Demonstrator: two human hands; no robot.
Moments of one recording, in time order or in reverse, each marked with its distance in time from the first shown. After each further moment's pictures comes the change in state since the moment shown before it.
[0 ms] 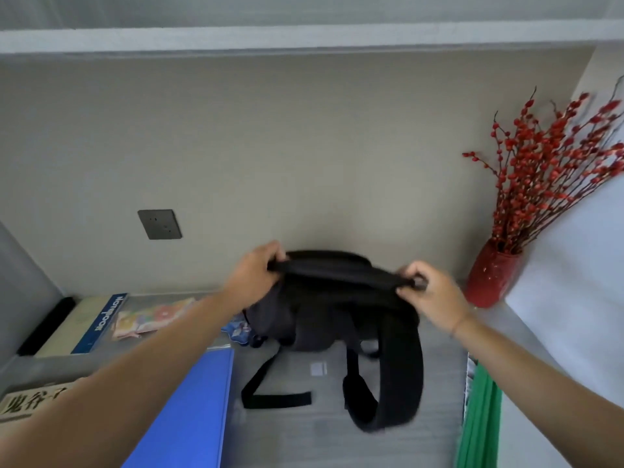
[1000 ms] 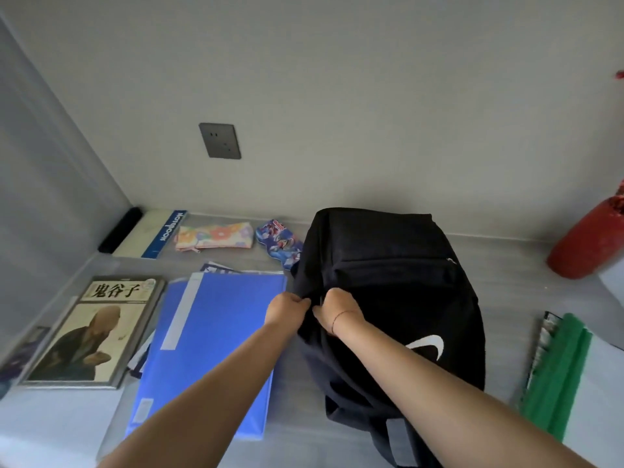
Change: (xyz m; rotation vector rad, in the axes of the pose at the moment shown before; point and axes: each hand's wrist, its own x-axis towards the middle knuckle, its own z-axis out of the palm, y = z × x) left_hand -0.128 -0.112 0.095 -0.284 0.055 -1.008; right_hand -0.058 -0.048 0.260 -0.349 -0.657 0.436
